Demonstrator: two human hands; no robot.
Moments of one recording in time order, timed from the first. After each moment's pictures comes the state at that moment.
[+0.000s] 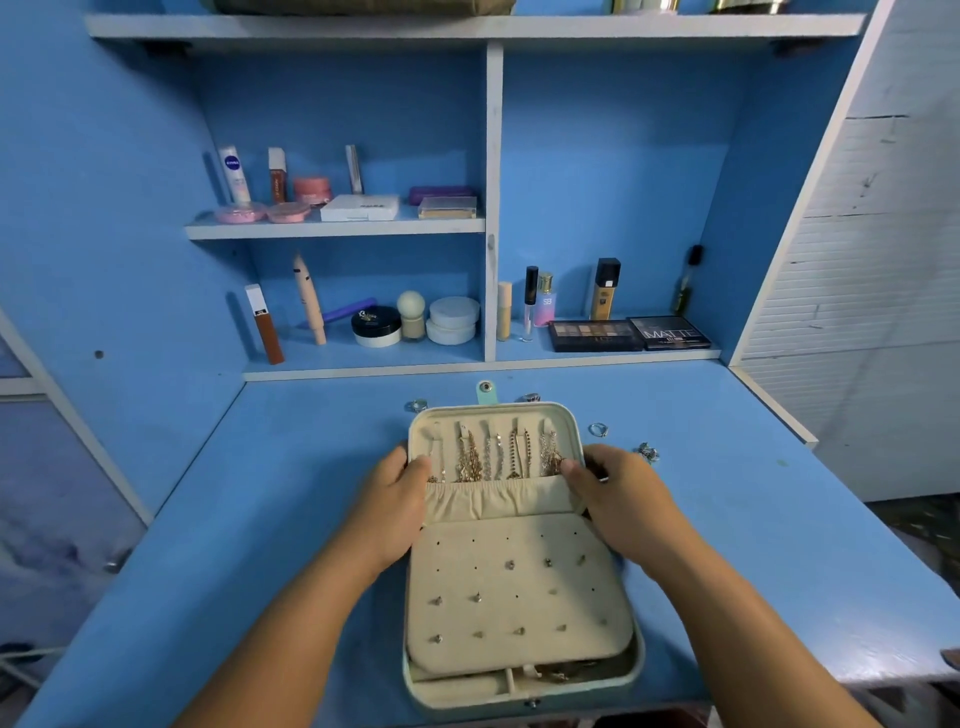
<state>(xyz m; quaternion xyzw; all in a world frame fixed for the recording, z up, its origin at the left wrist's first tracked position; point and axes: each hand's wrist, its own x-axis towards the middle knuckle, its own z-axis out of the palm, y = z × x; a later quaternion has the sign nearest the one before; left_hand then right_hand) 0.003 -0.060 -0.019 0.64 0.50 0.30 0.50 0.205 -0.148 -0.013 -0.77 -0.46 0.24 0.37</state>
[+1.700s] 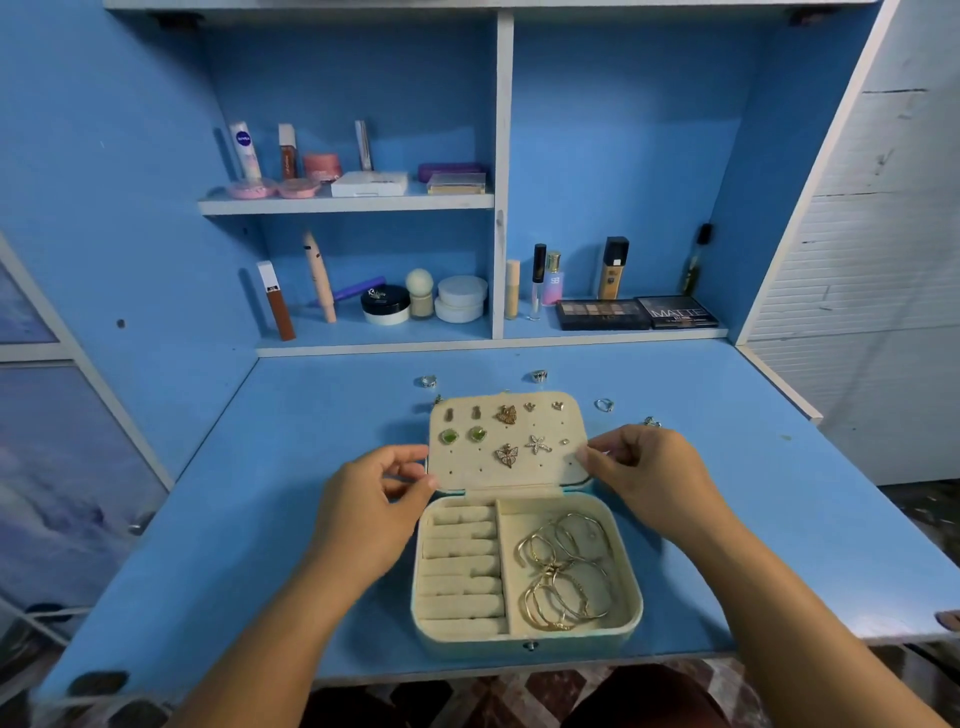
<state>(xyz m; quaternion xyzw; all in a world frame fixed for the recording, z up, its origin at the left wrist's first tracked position) -0.029 -0.086 -0.031 0.70 0.50 0.36 0.36 0.220 -0.167 -0.018 -0.77 -0.46 0.21 0.39</state>
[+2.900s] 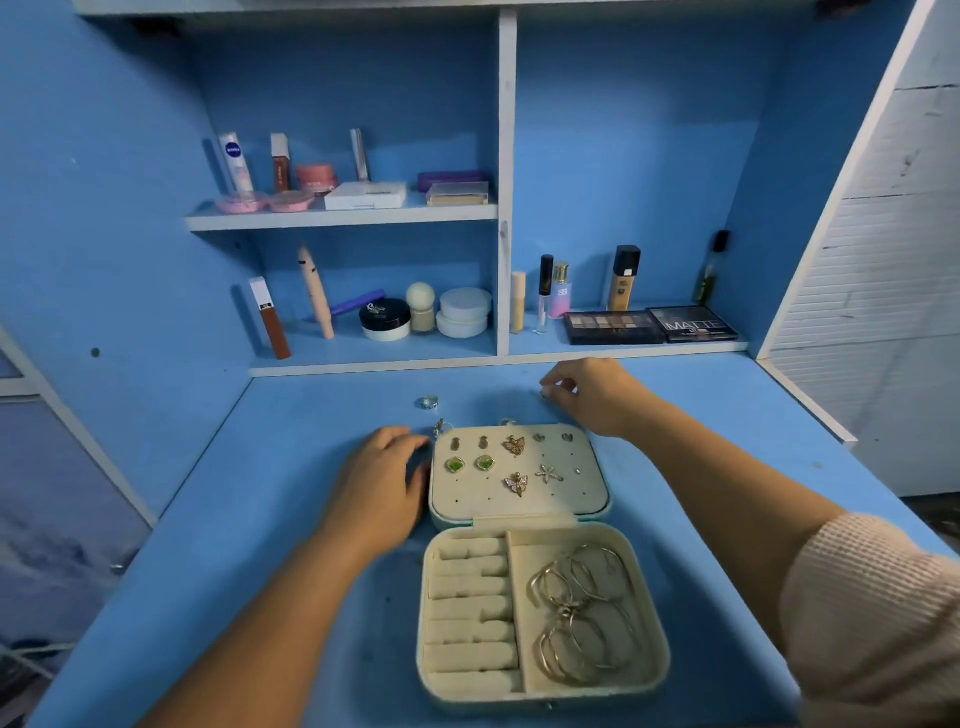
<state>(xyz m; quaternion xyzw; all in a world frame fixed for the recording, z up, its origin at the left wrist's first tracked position) -0.011 -0.013 -0.040 0.84 0.49 0.19 0.15 0.257 -0.034 0.000 -0.75 -0.62 0.13 0.19</state>
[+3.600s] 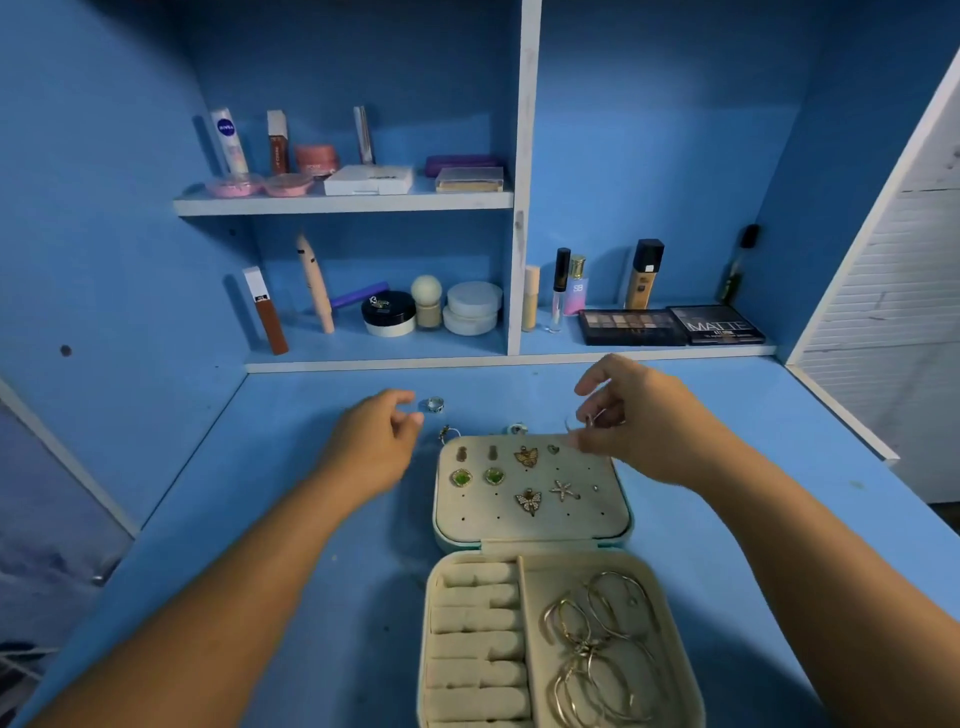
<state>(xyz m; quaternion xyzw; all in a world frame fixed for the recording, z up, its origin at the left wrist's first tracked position) -0.003 0.044 -0.033 0.77 0.53 0.25 0.24 0.239 -0.087 0.025 -0.73 -0.57 0.22 0.31</state>
